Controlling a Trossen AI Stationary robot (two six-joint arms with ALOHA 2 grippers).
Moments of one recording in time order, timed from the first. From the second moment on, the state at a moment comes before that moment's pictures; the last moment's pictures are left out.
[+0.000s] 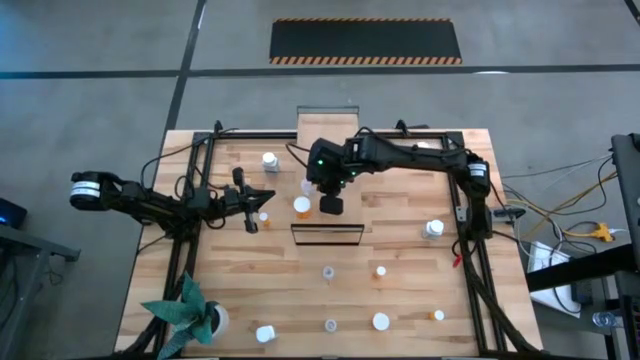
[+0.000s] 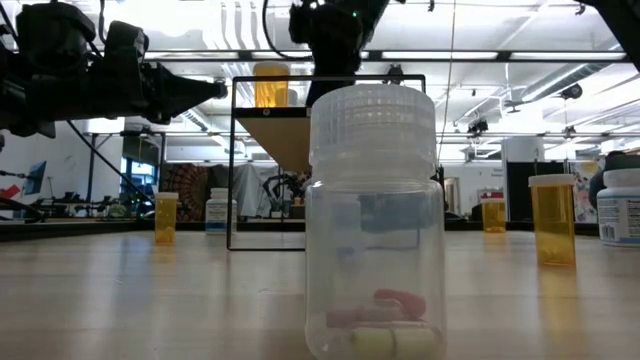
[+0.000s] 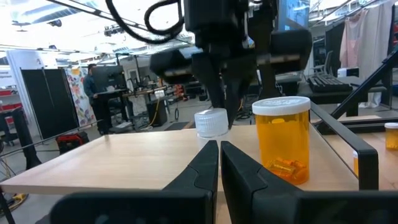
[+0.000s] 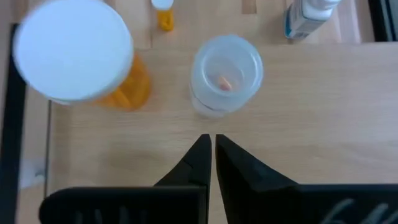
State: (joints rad) left arm 0.10 1.12 0.01 1.33 -0.15 0.17; right arm -0.17 1.97 1.91 -0.97 -0.08 -0.13
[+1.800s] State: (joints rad) left arm 0.10 1.12 0.01 1.30 -0.15 0.16; right arm -0.07 1.19 0.97 -0.28 0.23 0.02
